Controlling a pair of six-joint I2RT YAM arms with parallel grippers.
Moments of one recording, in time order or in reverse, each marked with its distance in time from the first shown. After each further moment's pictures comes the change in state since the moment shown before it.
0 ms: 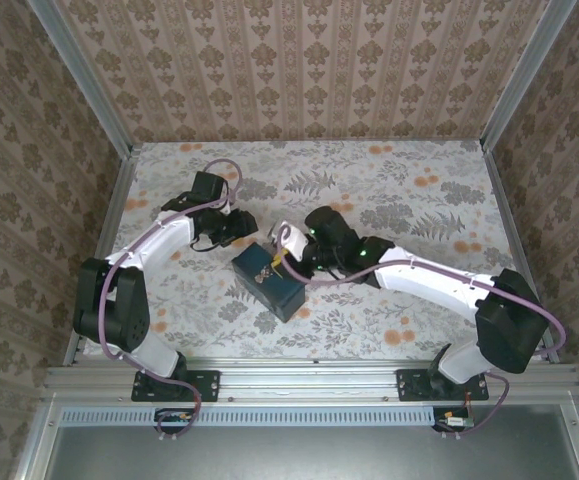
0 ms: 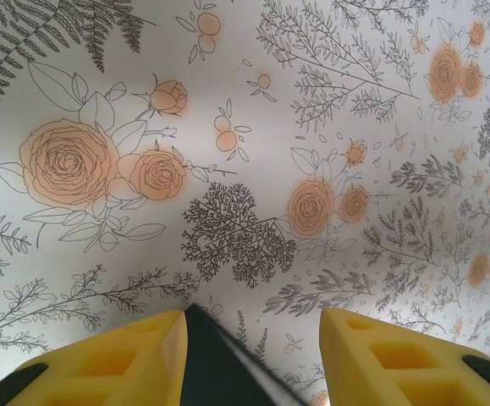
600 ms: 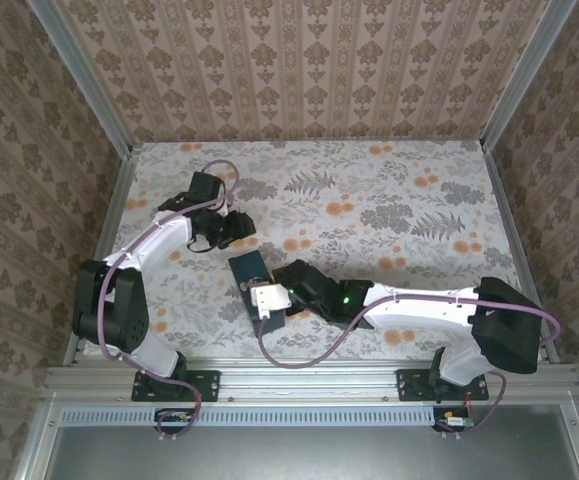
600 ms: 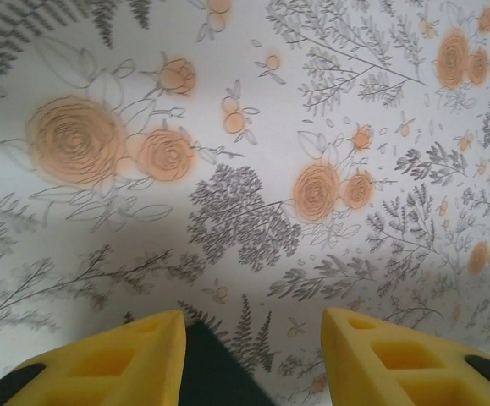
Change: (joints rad) left arm 0.025 -0.017 0.000 -0.051 0.020 0.013; right arm 0.287 0.005 -0.156 0.199 0.645 -0.687
